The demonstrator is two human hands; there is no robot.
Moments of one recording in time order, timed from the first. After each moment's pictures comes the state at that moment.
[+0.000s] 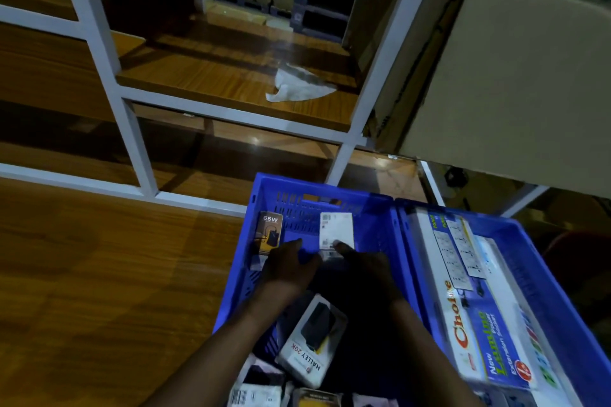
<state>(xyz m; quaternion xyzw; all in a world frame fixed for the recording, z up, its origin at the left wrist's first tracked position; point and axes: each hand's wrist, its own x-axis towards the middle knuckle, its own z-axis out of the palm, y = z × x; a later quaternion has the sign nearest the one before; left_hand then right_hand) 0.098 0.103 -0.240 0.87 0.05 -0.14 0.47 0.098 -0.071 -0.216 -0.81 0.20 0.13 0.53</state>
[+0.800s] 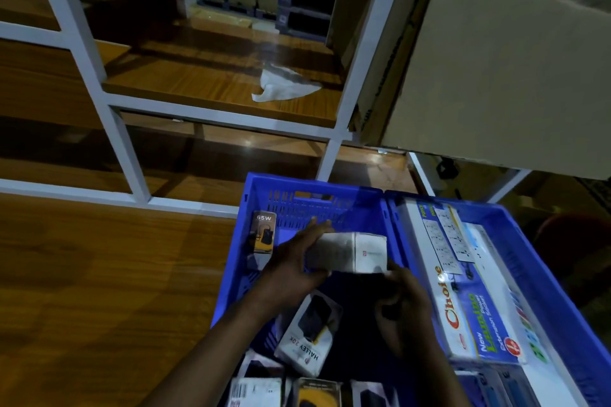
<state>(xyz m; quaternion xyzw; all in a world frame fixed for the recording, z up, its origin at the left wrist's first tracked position) 0.076 0.110 -0.231 0.81 -0.18 -0.04 0.55 0.006 -0.082 -0.184 -0.52 0.21 0.02 0.83</state>
